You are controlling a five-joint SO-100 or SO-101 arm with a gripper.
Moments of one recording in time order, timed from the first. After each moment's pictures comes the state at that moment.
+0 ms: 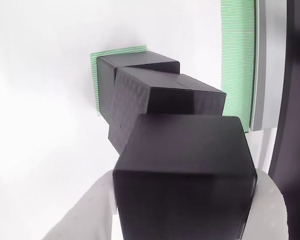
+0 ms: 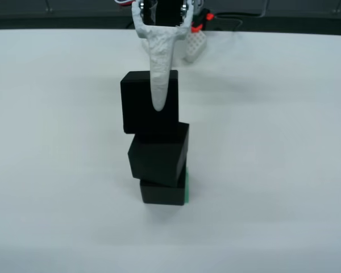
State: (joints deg) arm -1.9 112.2 91.2 90.3 0.1
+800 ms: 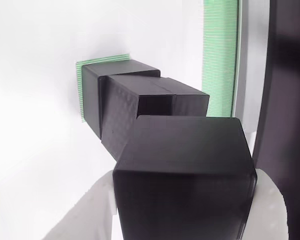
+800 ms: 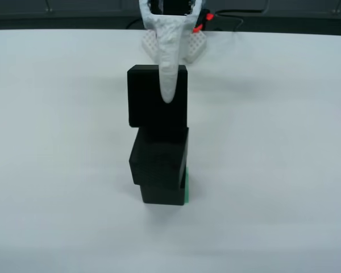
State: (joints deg) arm -4.0 114.2 88.9 90.3 0.4
